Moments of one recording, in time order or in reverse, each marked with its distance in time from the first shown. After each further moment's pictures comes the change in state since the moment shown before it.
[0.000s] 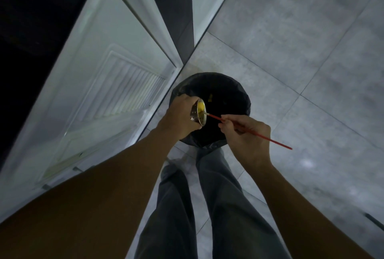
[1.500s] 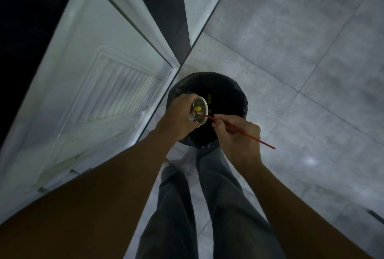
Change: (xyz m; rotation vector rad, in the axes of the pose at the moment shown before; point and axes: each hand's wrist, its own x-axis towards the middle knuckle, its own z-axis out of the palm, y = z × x) left_hand 0.004 0.004 0.011 -0.047 0.053 0.038; right_hand -0.001 0.007 0.007 -0.051 -0.013 -0.038
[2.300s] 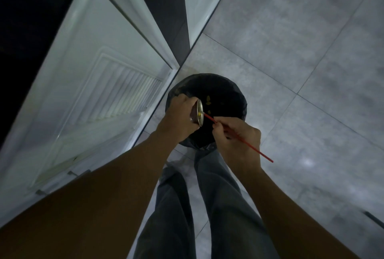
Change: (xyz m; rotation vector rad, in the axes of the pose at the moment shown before) left_hand 0.002 -0.003 0.003 0.146 0.002 0.012; right_hand -0.004 -0.013 -0.001 -0.125 0.036 -0.059
